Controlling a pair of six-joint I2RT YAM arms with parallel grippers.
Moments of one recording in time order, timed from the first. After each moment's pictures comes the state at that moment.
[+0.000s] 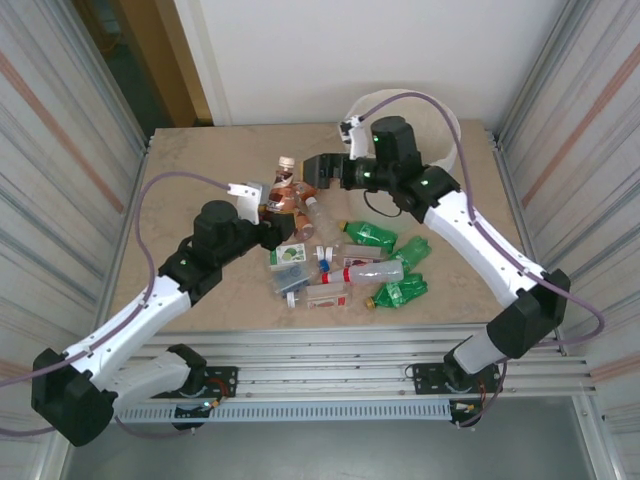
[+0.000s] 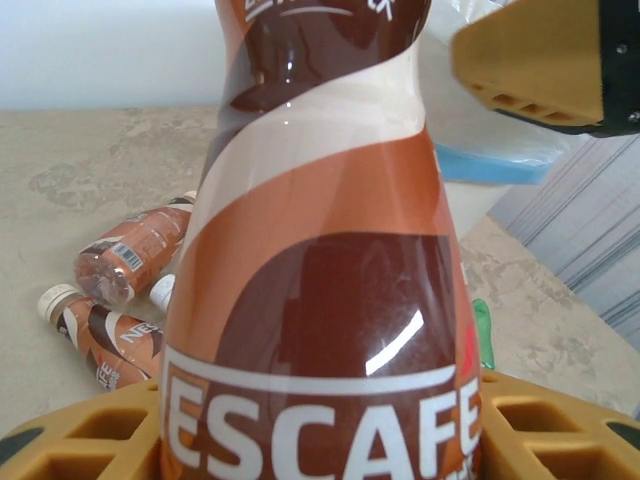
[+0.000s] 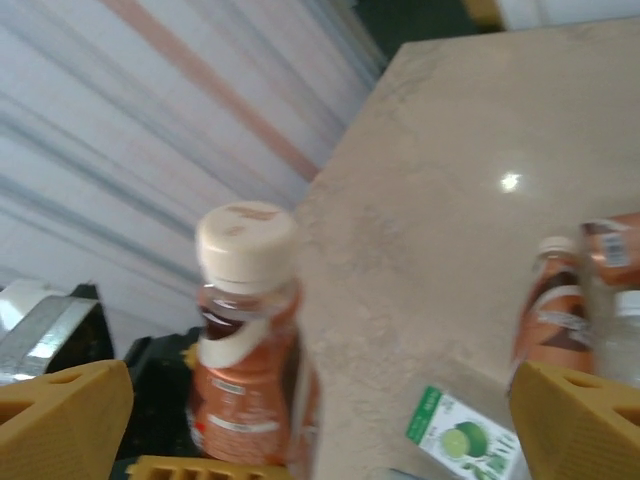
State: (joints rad) left arm -0.60 1.03 0.81 -0.06 0.11 -0.30; right arm 0.61 1.53 1.56 -0.43 -0.45 0.53
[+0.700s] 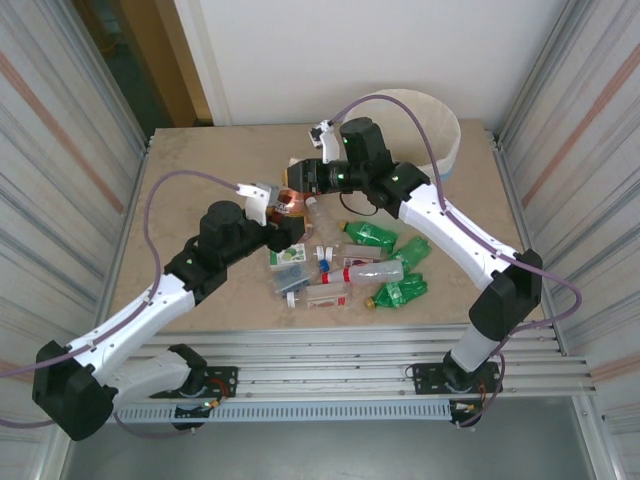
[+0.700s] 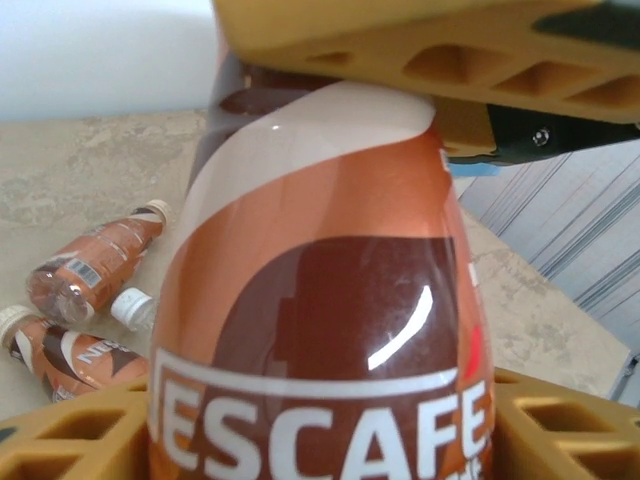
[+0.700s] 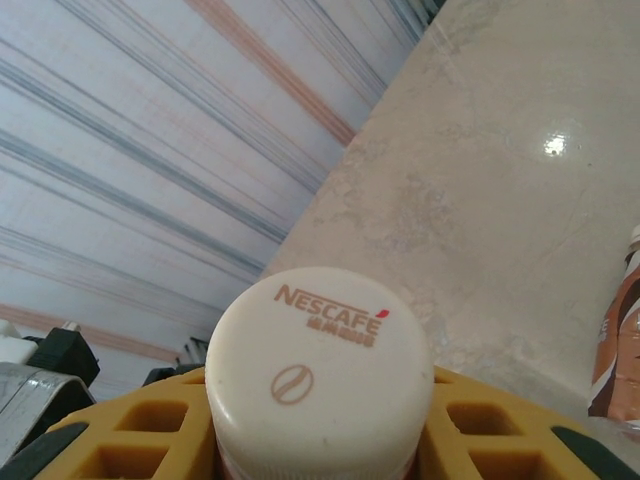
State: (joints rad) left arm -0.63 1.05 0.81 -0.02 0.13 -0.28; right arm 0.68 1.66 1.65 -0.43 -0.47 0.55
